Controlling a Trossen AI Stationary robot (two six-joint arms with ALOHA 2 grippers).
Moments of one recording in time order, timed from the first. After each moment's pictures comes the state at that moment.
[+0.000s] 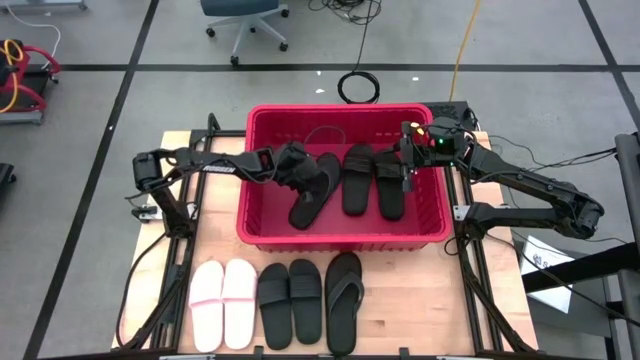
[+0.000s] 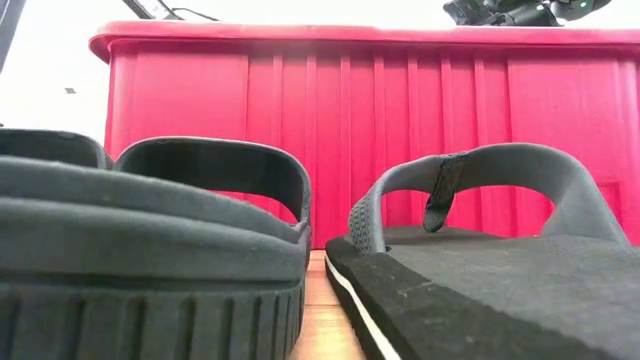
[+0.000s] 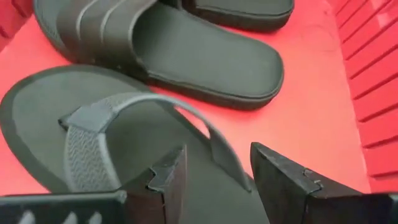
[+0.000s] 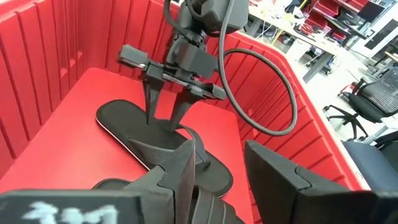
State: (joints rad) left arm 0.36 1.72 1.00 -0.05 0.29 0.02; right arm -0.58 0.97 0.76 -0.17 -0.42 -0.59
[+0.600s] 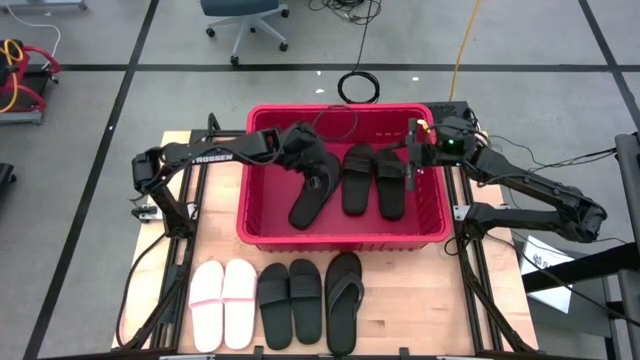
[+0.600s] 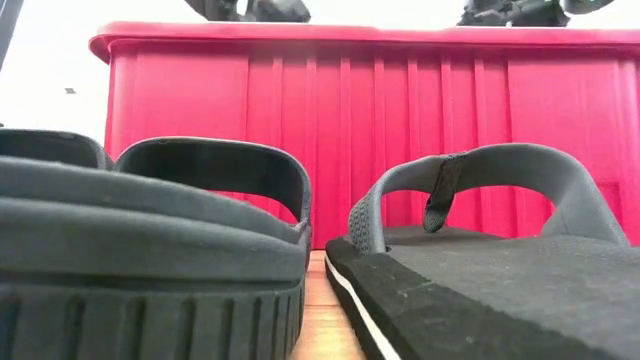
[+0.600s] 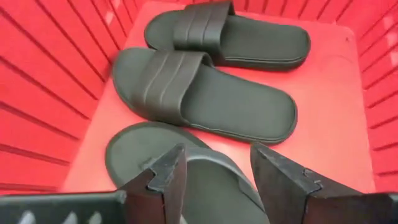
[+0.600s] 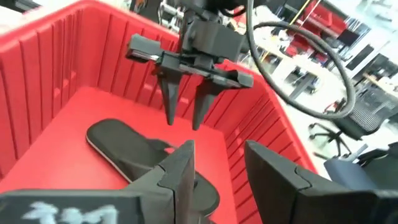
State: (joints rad) left arm 0.33 1.71 1.39 -0.48 0.10 0.11; right arm -0.58 0.91 0.76 -0.12 -0.42 -0.58
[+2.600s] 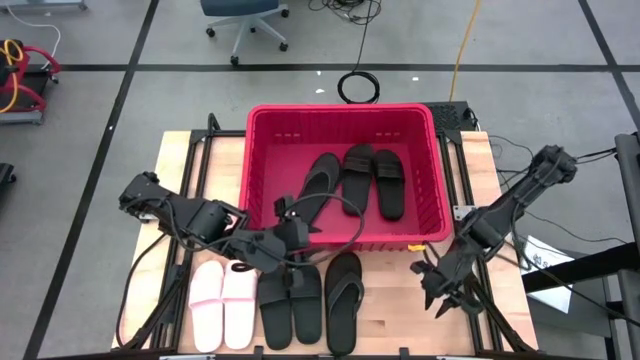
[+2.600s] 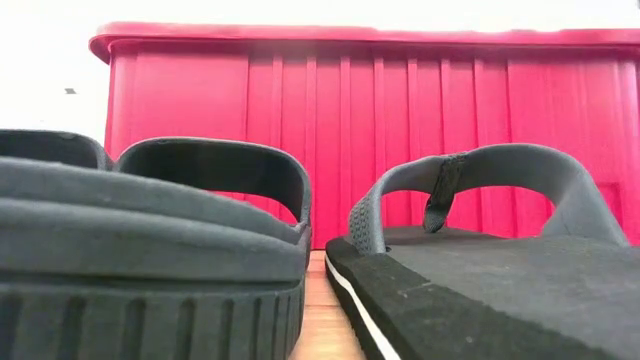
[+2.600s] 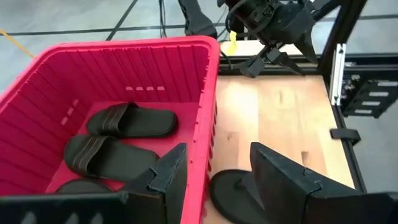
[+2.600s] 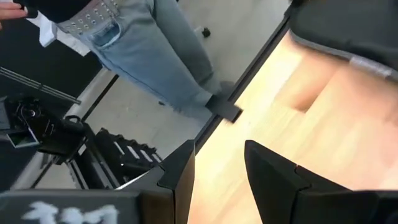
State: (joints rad) left arm -0.46 1.71 1.96 -0.91 -0.53 -0.27; right arm 0.71 1.04 0.73 -0.40 -0.39 0.37
